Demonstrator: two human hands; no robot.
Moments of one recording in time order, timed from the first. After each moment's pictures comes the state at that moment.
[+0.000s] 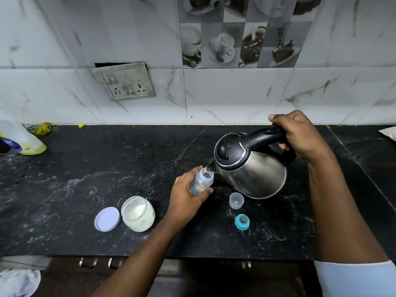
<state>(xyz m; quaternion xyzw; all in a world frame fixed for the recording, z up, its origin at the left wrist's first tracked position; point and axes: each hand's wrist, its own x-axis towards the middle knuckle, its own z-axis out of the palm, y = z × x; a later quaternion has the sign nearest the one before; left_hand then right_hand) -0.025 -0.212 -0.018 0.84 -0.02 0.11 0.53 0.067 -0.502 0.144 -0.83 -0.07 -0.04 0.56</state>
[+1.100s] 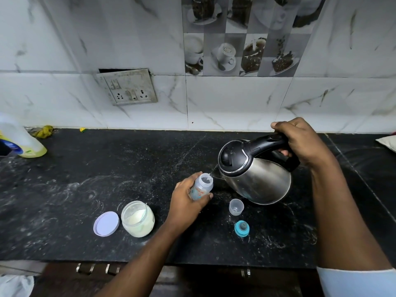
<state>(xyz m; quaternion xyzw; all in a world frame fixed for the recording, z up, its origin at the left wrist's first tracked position) -0.021 -0.211 -0.029 0.83 0.00 0.09 0.55 0.072 -0.508 0.146 -0.84 -0.06 -0.04 0.54</state>
